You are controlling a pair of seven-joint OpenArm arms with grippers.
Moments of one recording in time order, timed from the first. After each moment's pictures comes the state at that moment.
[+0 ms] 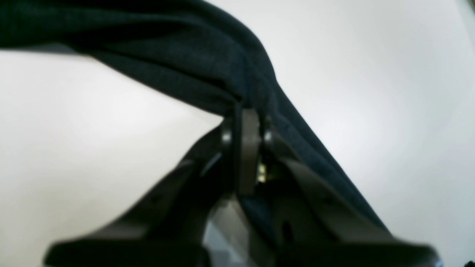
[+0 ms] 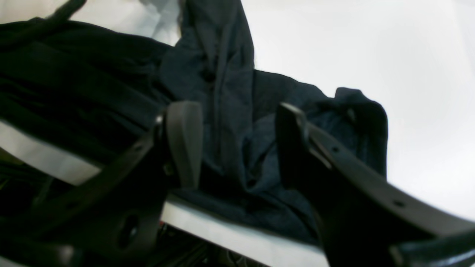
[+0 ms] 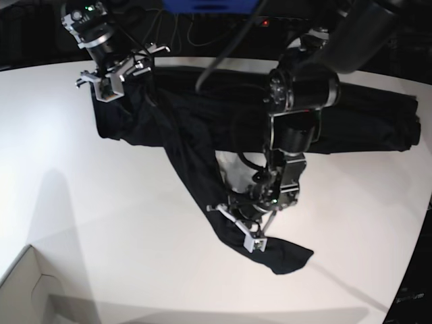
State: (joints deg) left arm -36.1 7.8 -13.7 25.6 3.0 -18.8 15.8; right arm -39.0 3.5 6.4 115.4 4.8 21.9 -13.9
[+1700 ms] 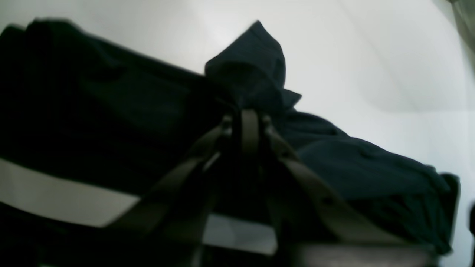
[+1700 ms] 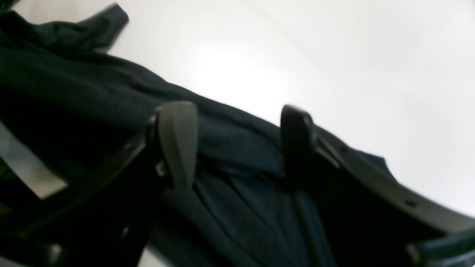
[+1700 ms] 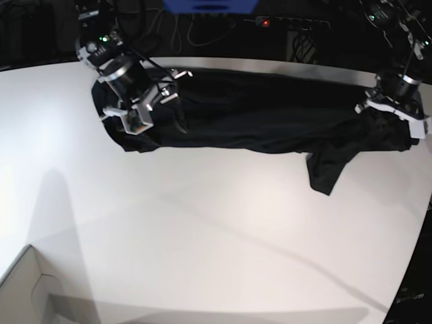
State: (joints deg) left arm 18.7 -1.9 -44.1 115.1 -44.1 -19.0 62.1; right arm -25.2 5.6 -3.4 111.2 4.6 22.1 -18.8
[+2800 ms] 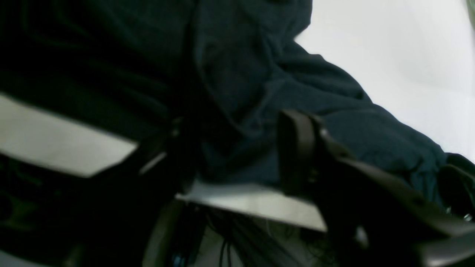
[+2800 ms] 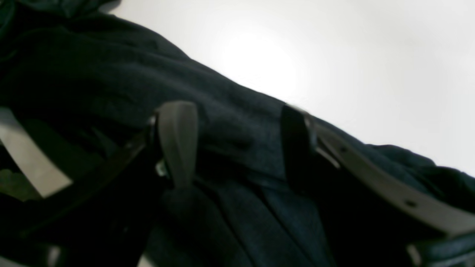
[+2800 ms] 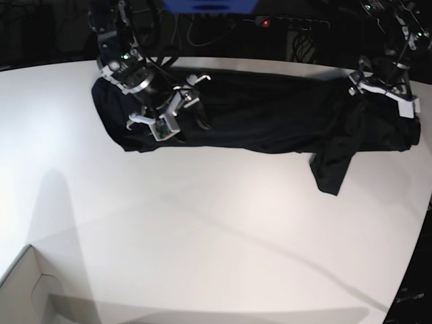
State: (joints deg) left arm 22.0 -1.6 -44.1 108.0 -44.6 -19.0 62.4; right arm -18.7 5.4 -9.2 99.7 4.6 22.1 -19.1
